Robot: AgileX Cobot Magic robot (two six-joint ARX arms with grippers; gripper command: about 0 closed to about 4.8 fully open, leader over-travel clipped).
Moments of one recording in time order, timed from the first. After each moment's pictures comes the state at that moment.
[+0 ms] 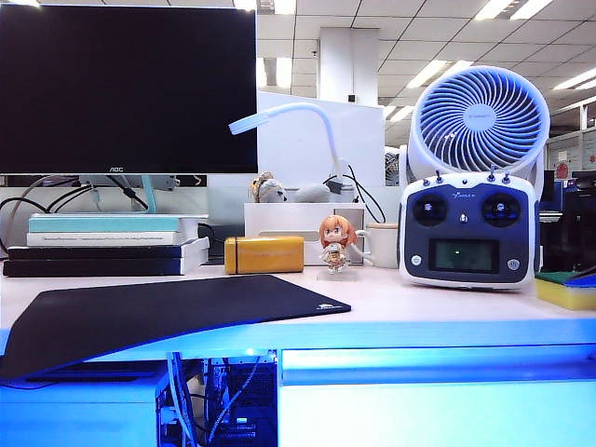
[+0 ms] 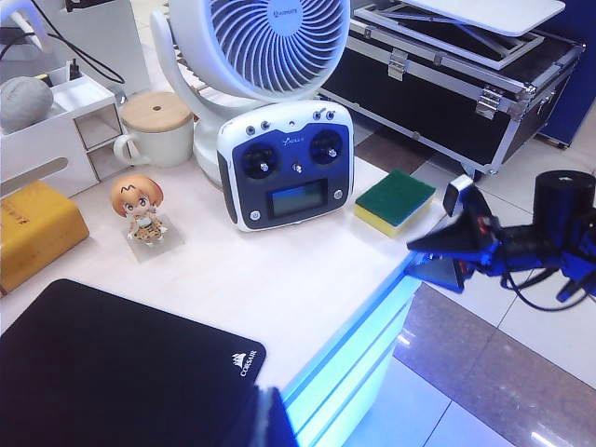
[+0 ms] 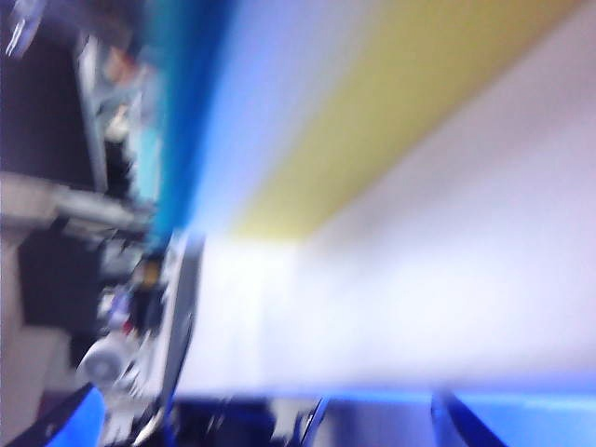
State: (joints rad) left arm -0.71 1.00 1.11 -0.42 0.10 0.05; right arm -0.39 2.18 0.50 1.36 -1.12 0.95
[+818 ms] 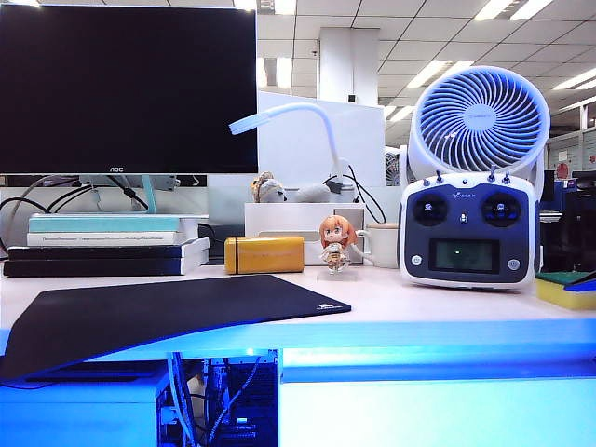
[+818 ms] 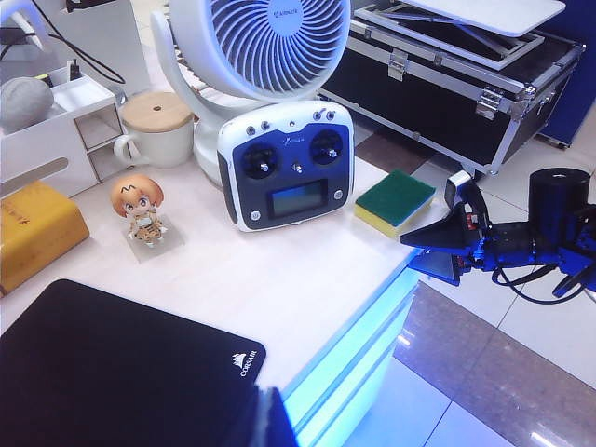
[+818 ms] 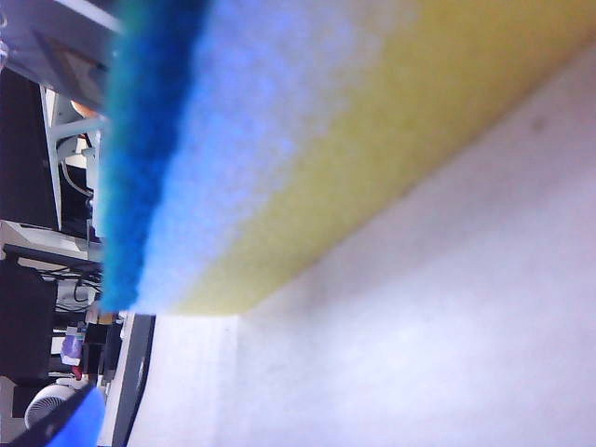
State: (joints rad) left arm -0.71 1.00 1.11 -0.42 0.10 0.05; right arm -0.39 2.16 0.52 1.27 -1.00 0.88
